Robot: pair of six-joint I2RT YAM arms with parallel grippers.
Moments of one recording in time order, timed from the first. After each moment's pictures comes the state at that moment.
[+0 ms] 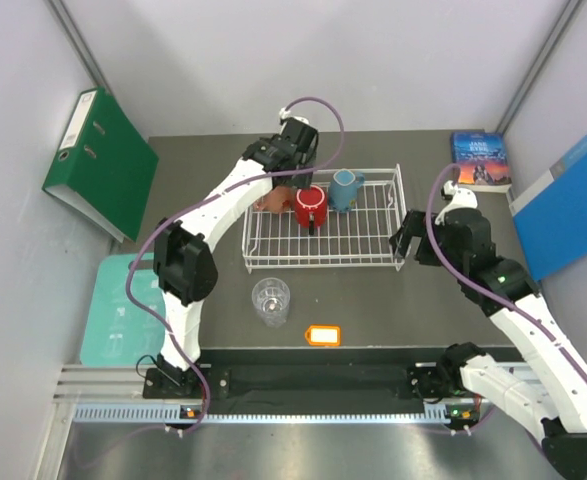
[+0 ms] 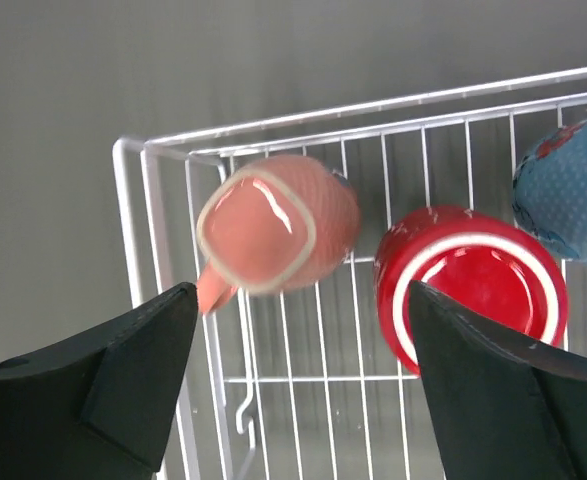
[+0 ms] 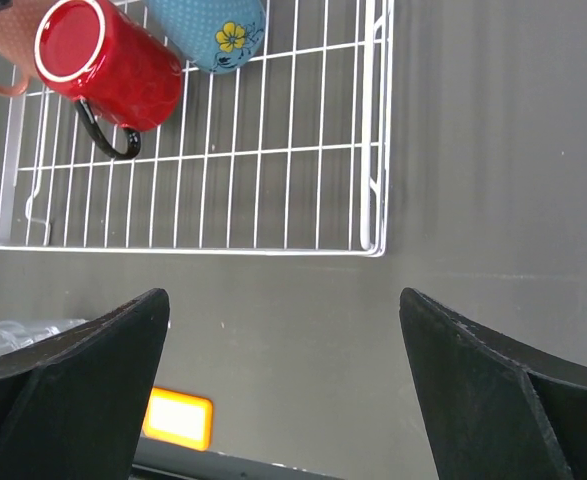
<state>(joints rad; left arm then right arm) -0.60 2.01 1.98 -0.84 -0.47 -0.30 0.43 0.81 0.90 -0.65 0.15 0.46</state>
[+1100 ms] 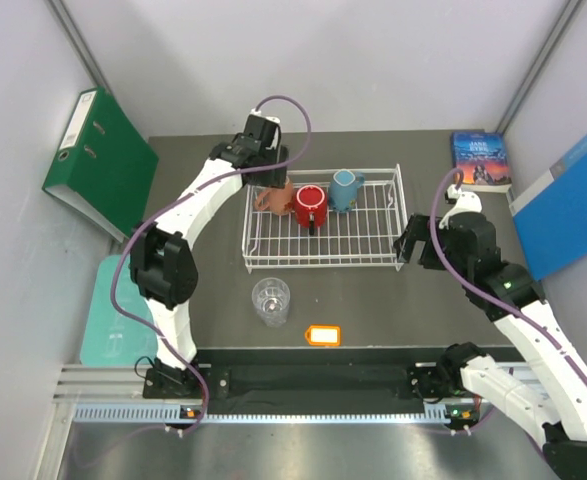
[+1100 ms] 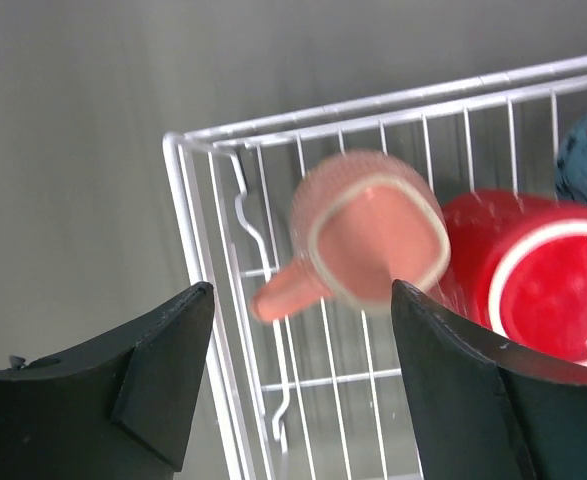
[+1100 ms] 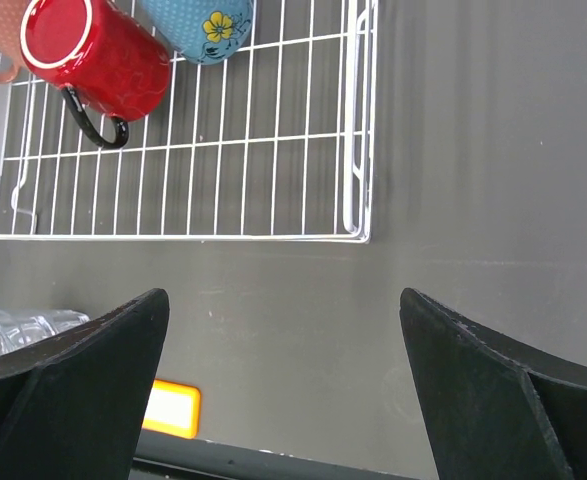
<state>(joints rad) -0.43 1.94 1.84 -0.74 -0.20 -0.21 0.43 0.77 0.90 -0.70 0.16 0.45</state>
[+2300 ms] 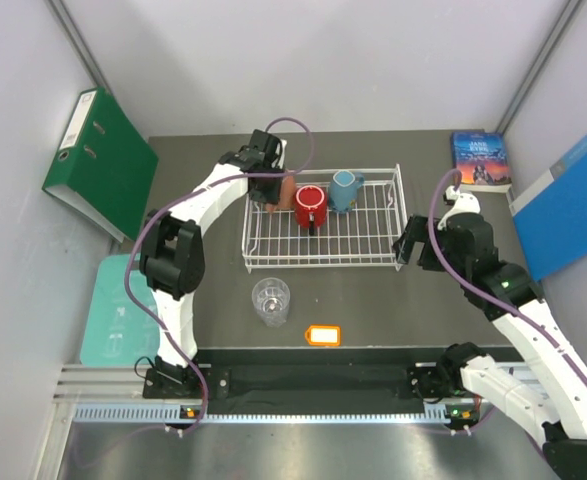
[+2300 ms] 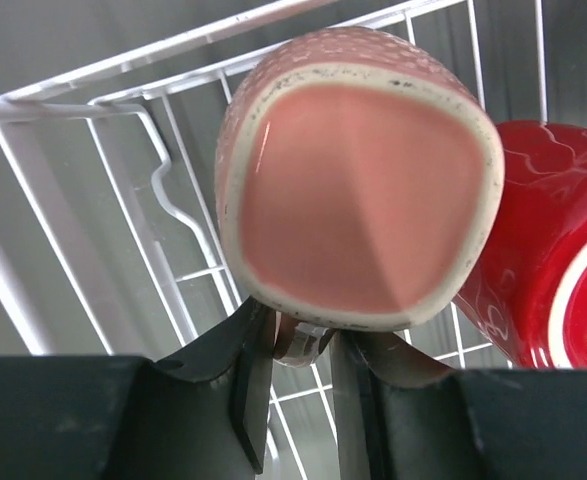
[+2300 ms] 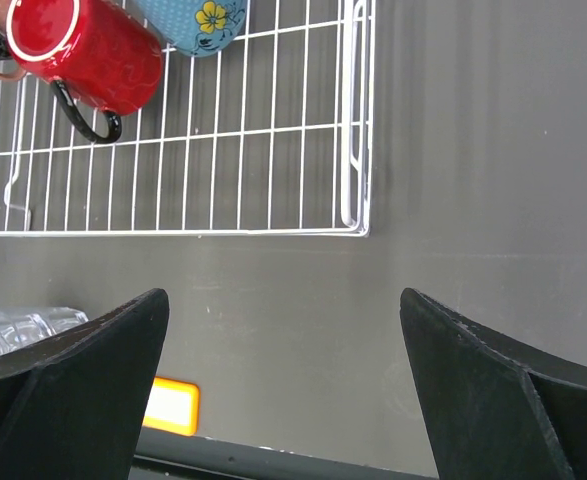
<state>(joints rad) -0.40 2.02 1.75 -0.71 -0.03 -0.16 0.43 0.77 0.89 -0.70 0.16 0.46</state>
